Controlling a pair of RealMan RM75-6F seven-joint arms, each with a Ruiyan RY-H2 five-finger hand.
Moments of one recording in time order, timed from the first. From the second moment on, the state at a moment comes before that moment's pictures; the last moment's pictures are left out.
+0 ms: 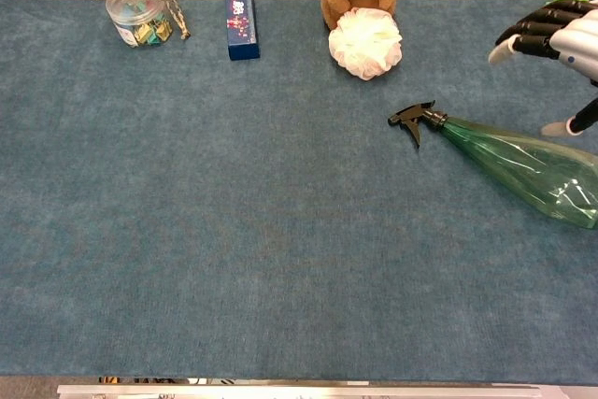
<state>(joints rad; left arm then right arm) 0.03 -1.01 -0.04 -1.69 1.48 1.58 0.01 0.49 -1.05 0.02 -1.67 -1.51 1.06 -0.28</state>
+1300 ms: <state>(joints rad) 0.03 -1.00 -0.04 -1.69 1.49 1.60 -0.02 0.64 -1.47 0.04 -1.11 -1.42 0.88 -0.27</state>
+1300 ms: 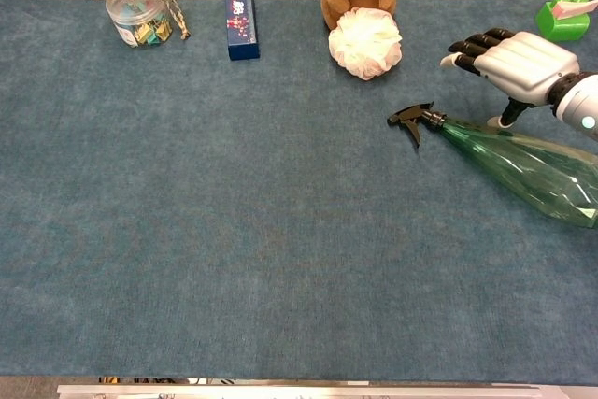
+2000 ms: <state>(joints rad) 0.04 -0.99 -0.04 -1.69 1.49 1.60 -0.03 0.66 -1.53 0.02 -1.07 -1.49 0.92 -0.14</state>
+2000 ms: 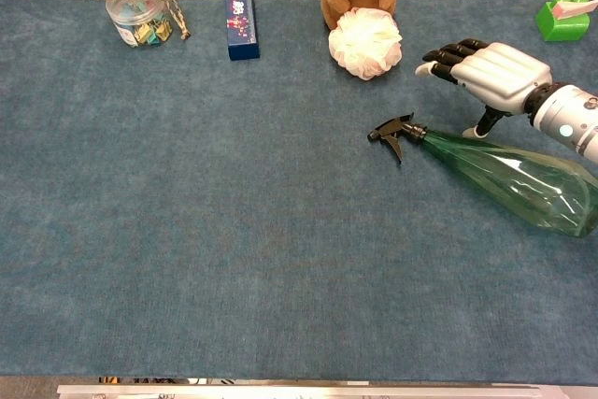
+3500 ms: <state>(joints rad) 0.04 -1.00 -0.04 -1.69 1.49 1.61 -0.02 0.59 -1.29 0.00 -1.48 -1.54 1.10 -0.23</state>
